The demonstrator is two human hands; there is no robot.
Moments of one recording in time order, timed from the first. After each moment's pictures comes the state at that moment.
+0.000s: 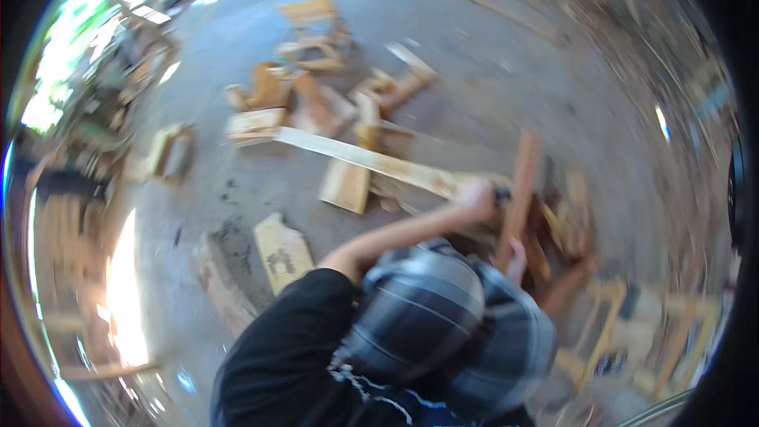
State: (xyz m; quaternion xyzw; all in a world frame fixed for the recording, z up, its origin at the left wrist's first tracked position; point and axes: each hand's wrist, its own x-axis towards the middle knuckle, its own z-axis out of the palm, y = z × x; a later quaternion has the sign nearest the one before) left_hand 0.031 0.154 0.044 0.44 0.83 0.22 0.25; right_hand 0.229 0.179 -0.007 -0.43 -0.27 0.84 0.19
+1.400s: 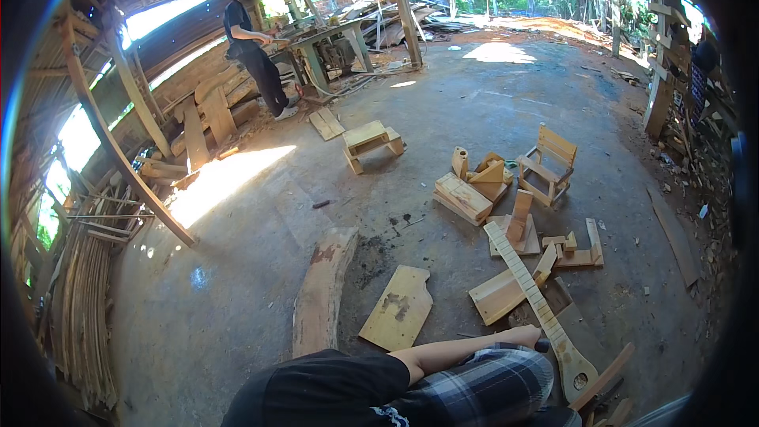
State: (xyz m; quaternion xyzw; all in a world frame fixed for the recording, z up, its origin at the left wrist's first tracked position) left_hand -0.015 -0.027 0.095 0.28 0.84 0.33 0.32; right_hand 0.173 0.169 0.026 -0.47 -0.31 0.81 0.17
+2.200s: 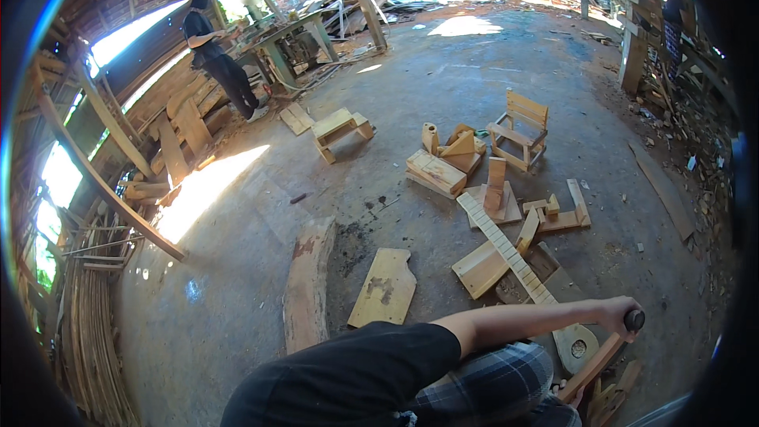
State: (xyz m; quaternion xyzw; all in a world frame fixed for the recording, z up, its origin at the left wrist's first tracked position) left_hand -0.008 0.171 0.185 0.51 0.51 0.60 0.34; right_hand 0.194 0.196 0.020 -0.47 -0.30 0.81 0.19
